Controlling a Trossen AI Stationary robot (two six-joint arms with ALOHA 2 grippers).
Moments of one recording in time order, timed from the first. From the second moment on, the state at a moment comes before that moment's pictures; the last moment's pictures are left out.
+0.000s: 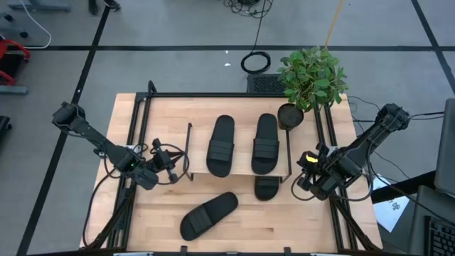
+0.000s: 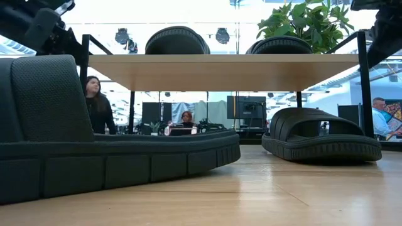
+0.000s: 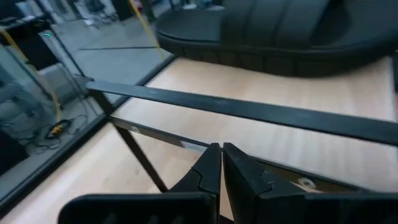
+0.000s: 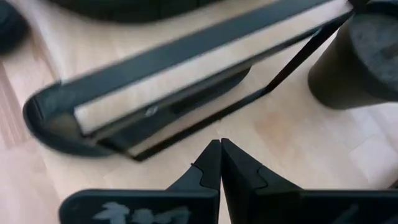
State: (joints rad) left arm -0.61 0.96 0.42 -0.19 -1.04 -0.45; right arm 0.74 1.07 0.83 -1.24 0.65 1.21
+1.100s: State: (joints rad) left arm -0.55 0.71 0.42 -0.36 -1.22 -0.27; right arm 0.97 1.33 0.60 -0.39 0.43 1.15
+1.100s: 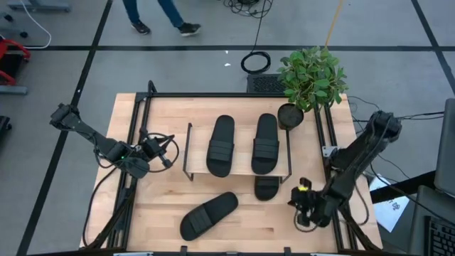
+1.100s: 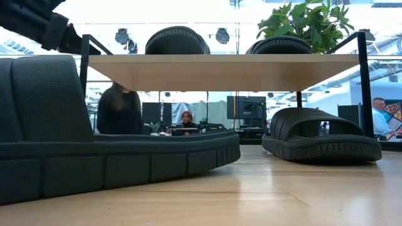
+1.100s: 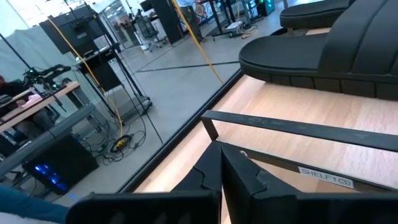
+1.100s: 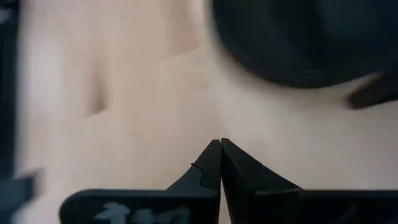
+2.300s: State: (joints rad) left arm -0.55 0.71 0.42 -0.37 -1.20 -0.33; right arm 0.87 1.77 0.60 0.14 0.80 1.13
